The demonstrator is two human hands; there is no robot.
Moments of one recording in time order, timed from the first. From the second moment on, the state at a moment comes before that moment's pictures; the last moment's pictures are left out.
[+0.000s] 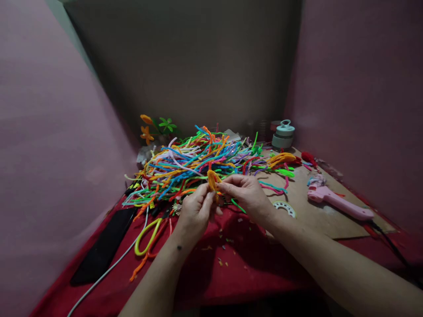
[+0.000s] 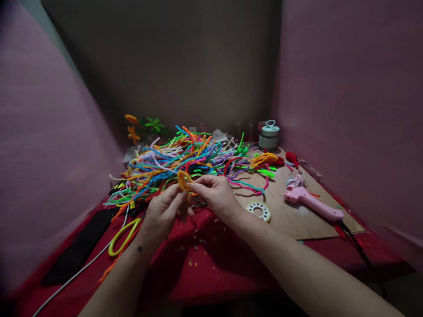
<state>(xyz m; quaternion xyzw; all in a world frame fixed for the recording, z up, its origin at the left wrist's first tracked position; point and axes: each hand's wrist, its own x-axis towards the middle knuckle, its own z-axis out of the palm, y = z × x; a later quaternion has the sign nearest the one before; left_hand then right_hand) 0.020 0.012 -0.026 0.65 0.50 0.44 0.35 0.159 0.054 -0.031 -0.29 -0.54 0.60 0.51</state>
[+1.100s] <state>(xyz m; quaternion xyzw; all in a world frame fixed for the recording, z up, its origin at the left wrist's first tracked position) 0.016 0.018 -0.022 0.59 0.55 0.51 0.30 0.159 0.060 -0.038 -0.28 -0.48 0.66 0.51</state>
